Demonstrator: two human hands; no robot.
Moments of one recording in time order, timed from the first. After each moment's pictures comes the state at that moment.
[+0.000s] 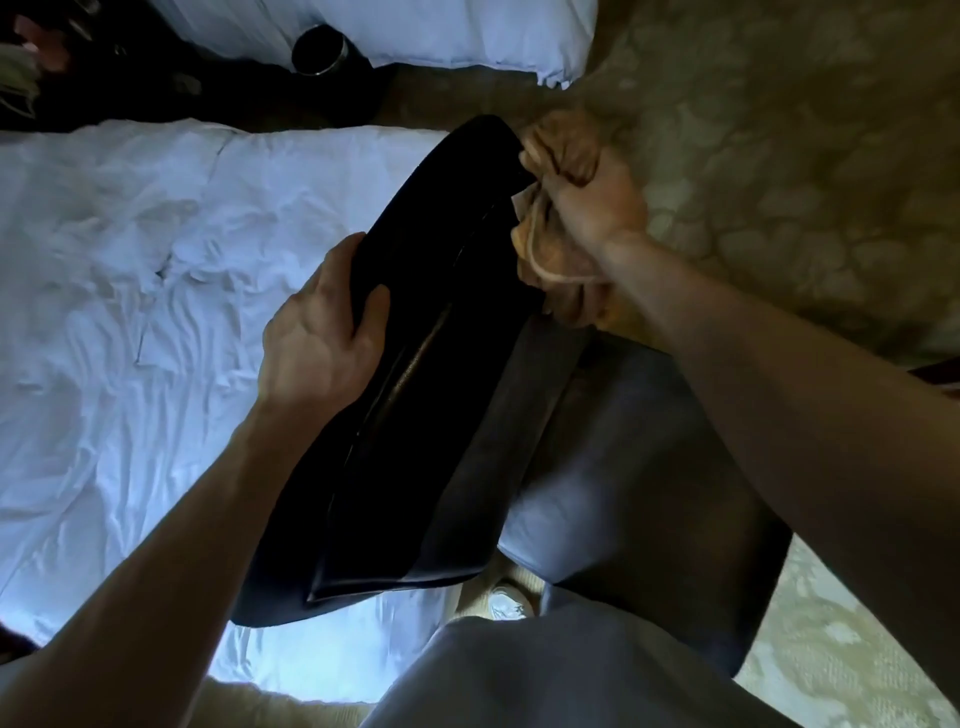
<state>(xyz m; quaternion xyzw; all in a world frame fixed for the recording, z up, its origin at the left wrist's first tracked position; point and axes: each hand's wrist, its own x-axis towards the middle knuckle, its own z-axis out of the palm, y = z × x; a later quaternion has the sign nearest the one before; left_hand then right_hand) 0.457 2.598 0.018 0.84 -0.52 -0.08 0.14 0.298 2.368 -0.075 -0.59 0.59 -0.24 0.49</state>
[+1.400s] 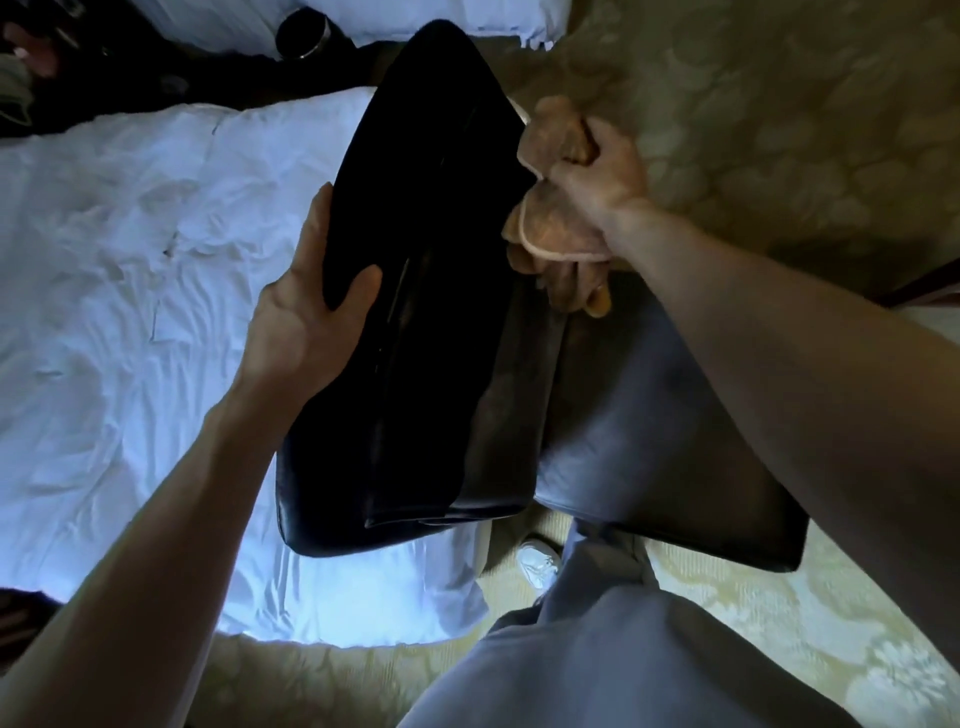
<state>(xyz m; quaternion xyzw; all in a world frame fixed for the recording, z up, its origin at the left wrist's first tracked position) 0.447 2.702 0.027 0.85 -0.47 -0.17 0.15 0.265 2.469 -0.099 -0.59 0.57 -0.25 0.51</state>
